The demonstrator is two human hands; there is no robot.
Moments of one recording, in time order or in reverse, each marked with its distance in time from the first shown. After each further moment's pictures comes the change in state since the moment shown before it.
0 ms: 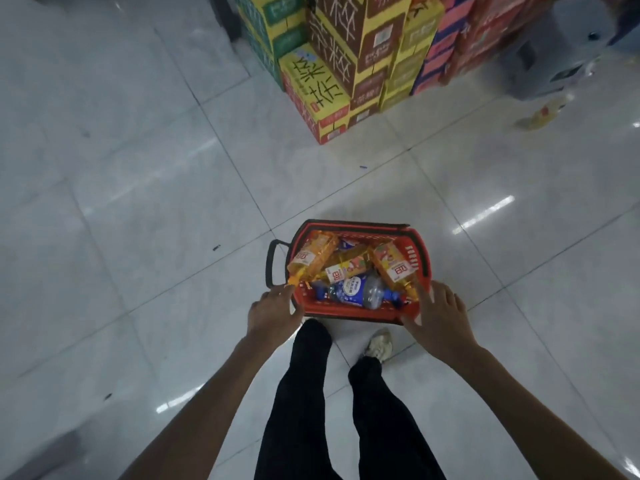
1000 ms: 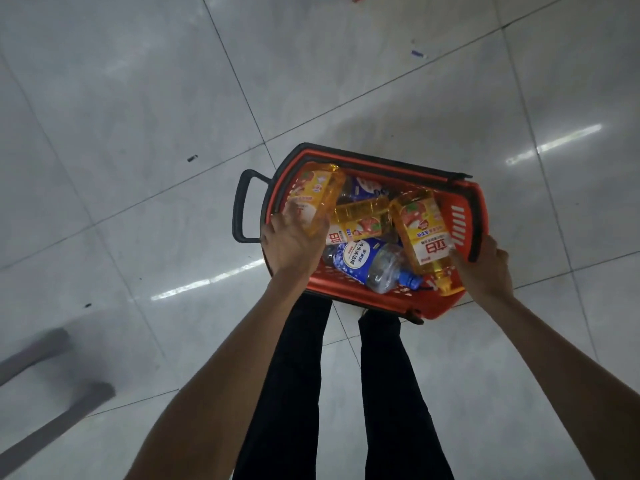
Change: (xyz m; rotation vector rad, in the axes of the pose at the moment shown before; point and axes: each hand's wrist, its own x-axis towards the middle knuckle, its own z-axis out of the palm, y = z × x) left_hand 0.227 0.041 0.198 -0.141 0.267 -0.462; right_hand 0.240 0.137 0.186 0.394 -0.243 0.454
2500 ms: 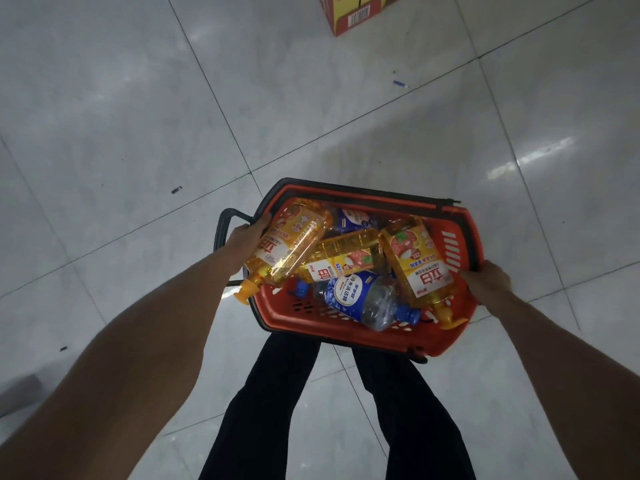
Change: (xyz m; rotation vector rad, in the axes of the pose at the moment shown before) left_hand 0.144 -0.058 0.002 -0.665 -0.631 -0.428; right_hand 0.073 0.003 0.003 -0.019 -0.078 0.209
